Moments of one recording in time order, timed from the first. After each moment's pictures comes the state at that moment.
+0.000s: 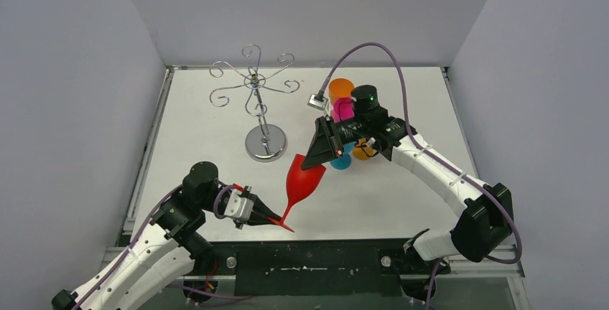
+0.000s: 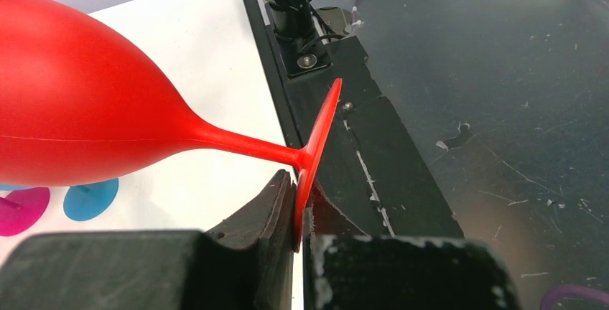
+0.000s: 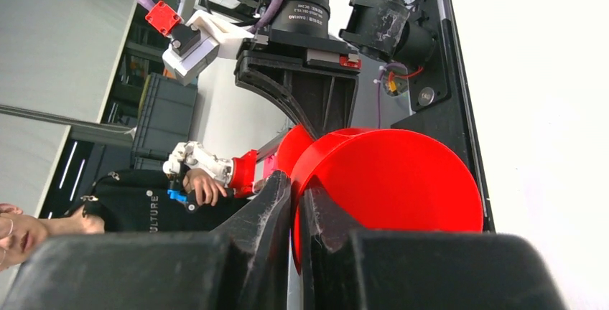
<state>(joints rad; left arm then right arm) -0.67 0.59 0.52 -0.24 1.13 0.37 0.60 1.40 1.17 -0.20 -1.30 0.68</state>
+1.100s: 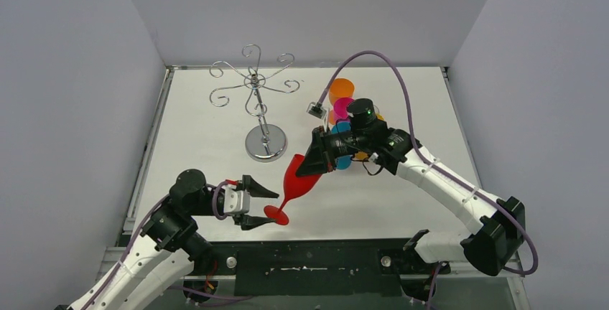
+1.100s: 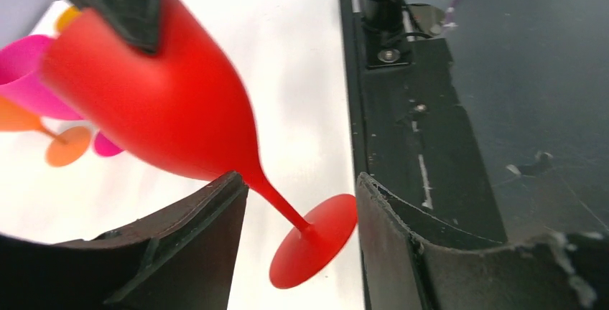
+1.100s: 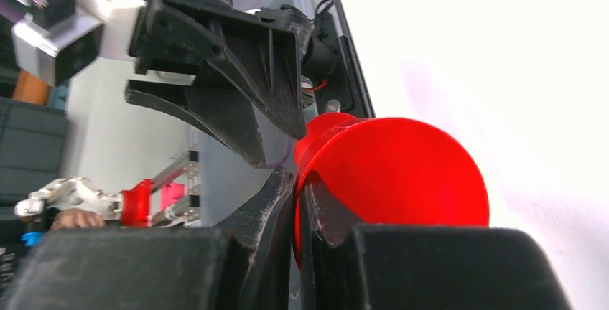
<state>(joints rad) -0.66 0.46 0.51 -0.24 0.90 0.27 0.69 1.31 1.15 -0.34 -0.96 0.45</state>
